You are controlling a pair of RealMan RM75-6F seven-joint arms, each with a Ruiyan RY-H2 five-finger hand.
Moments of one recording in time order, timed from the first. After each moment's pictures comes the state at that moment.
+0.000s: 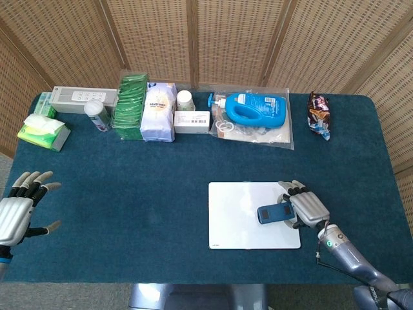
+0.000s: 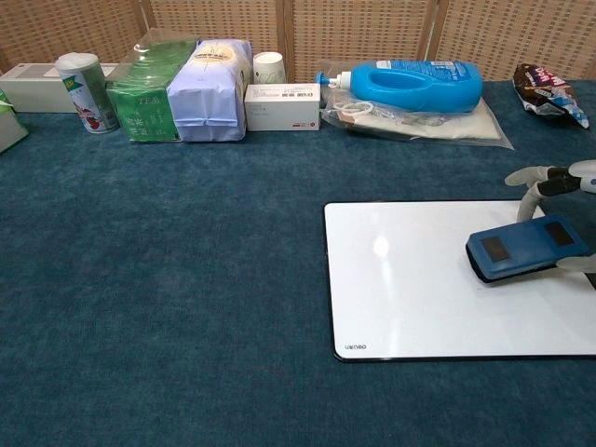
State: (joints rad) left arm -0.17 -0.98 -0.03 -1.80 1.50 1.38 -0.01; right arm 0.53 -1.27 0.01 -1.49 -1.38 0.89 0.02
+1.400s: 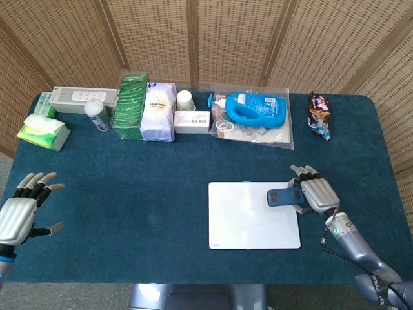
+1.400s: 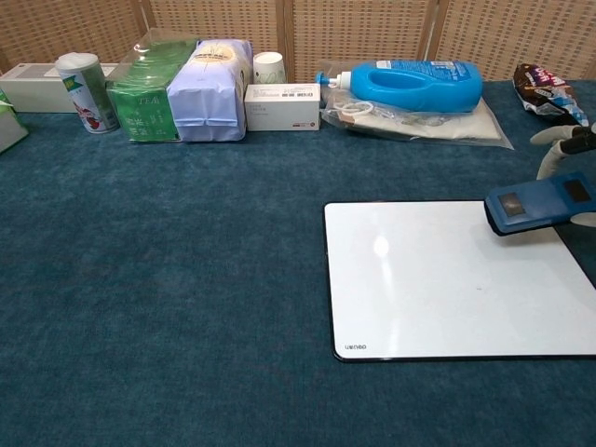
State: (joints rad) left arm -0.18 -0.99 -0.02 -1.79 1.50 1.36 -0.01; right arm 0.54 -1.26 0.06 -1.43 -1.30 0.90 0.01
